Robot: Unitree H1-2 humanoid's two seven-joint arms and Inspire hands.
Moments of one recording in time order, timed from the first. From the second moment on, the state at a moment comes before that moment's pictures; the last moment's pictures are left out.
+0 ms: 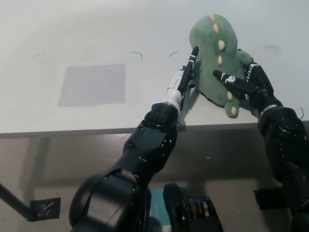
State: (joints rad) left_arm -1.12 -0.19 -0.01 1.36 -0.05 -0.17 0.13; right_arm -0.81 -0.14 -0.11 0.88 0.11 -0.08 0.10
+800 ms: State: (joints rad) left_arm -1.13 -0.19 -0.02 1.37 -0.05 -0.18 0.13; right_arm -0.79 -0.12 -0.12 0.87 0.11 -0.14 0.05
